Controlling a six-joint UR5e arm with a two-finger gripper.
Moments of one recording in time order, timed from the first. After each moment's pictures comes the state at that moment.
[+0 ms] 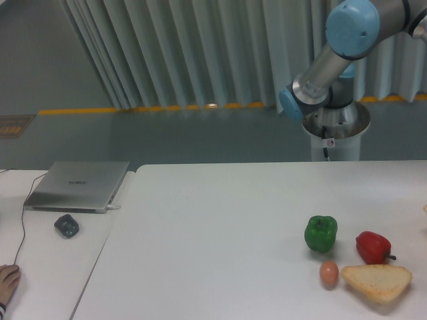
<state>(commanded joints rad) 2.80 -2.20 -1.34 -0.95 1.87 2.90</state>
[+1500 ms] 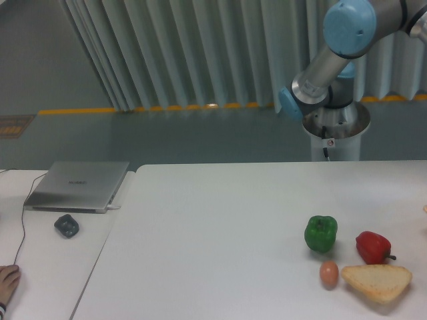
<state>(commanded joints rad) 2.77 -2.18 -1.32 -0.98 1.90 2.78</state>
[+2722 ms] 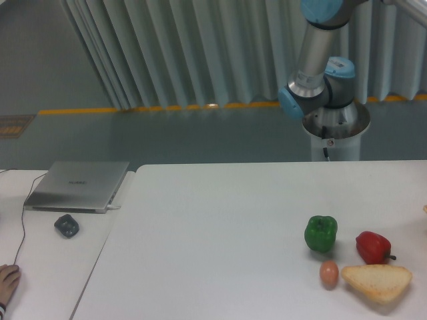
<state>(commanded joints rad) 2.76 -1.89 -1.48 -1.40 1.40 1.90</state>
